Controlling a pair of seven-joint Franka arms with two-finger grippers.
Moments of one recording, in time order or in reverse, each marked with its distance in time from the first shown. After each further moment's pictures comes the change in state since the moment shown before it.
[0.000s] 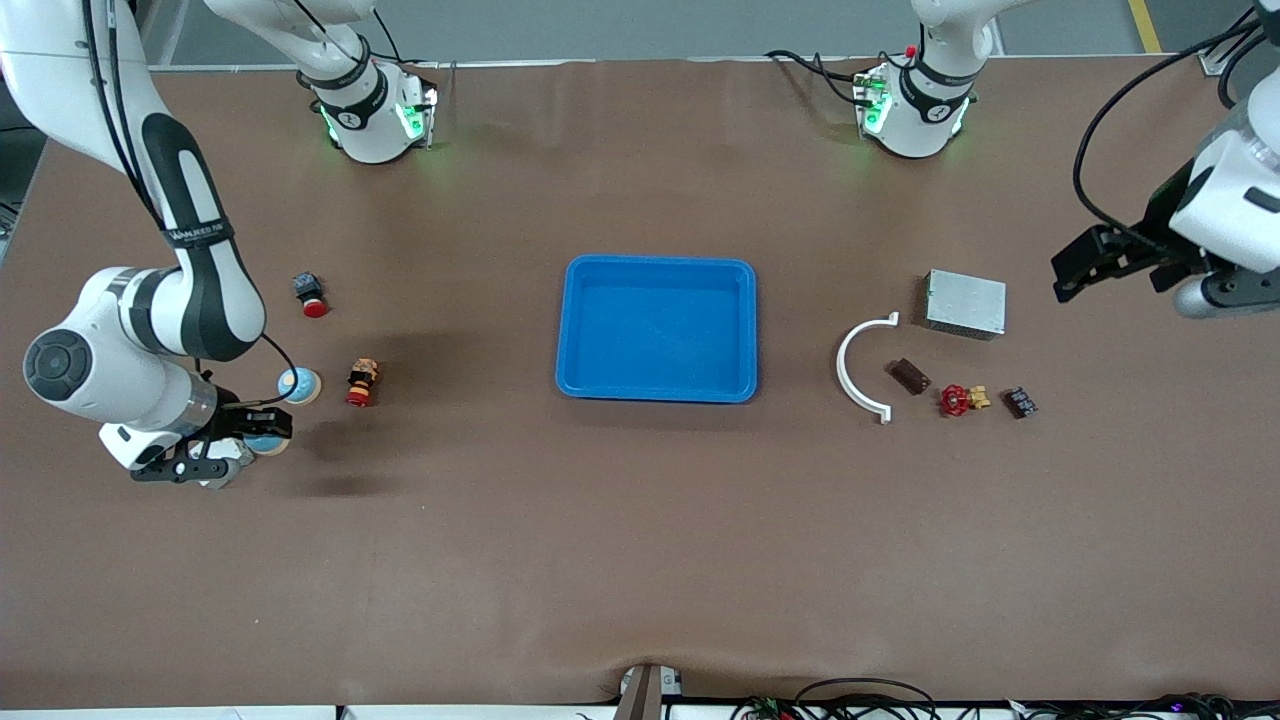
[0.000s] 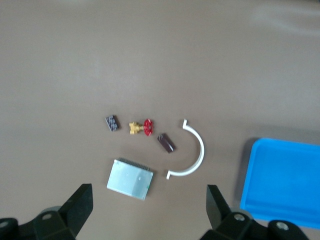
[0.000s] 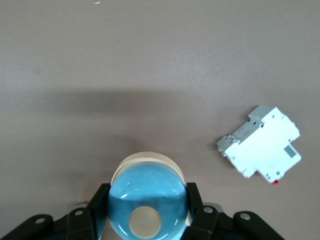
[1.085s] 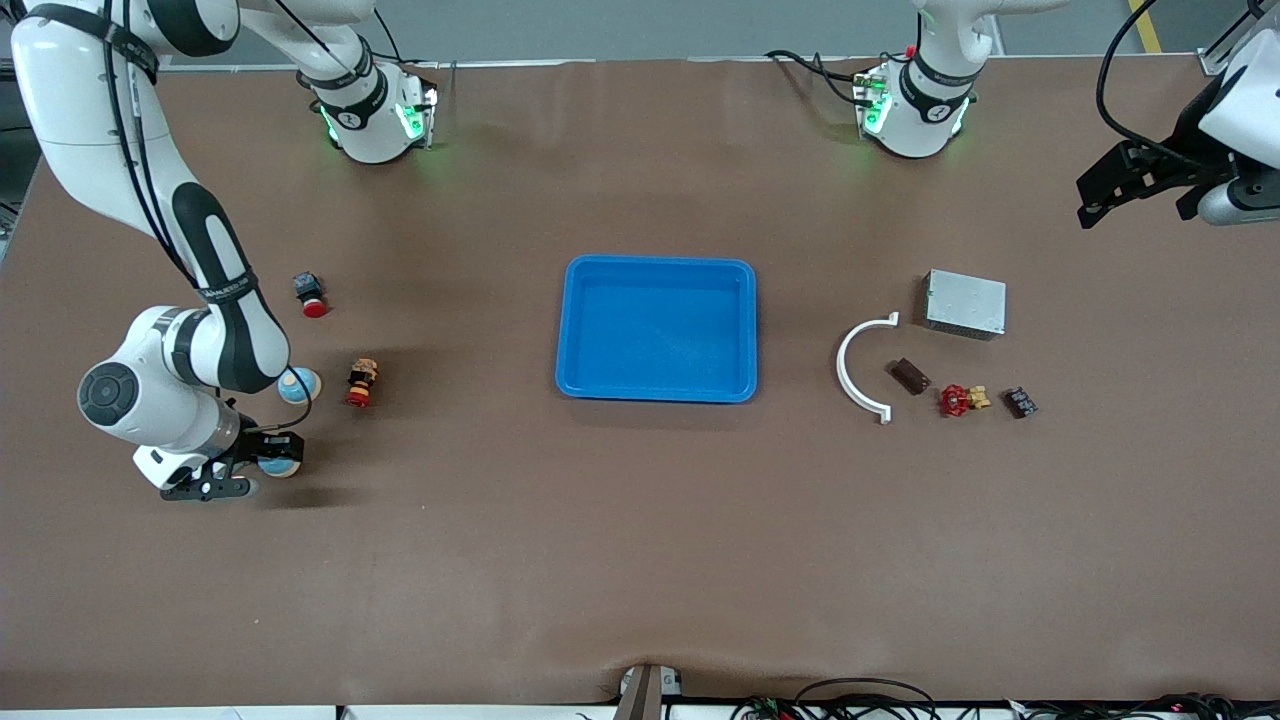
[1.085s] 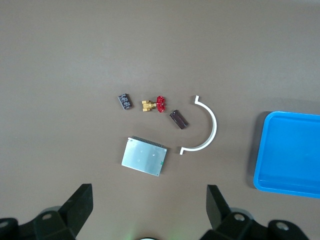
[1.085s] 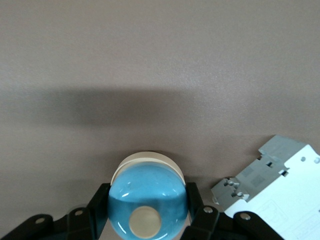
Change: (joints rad) left arm -0.258 -0.167 0.310 -0.147 -0.031 -0.028 0.073; right arm -0.035 0.168 0.003 0.025 0.000 0.175 -0.055
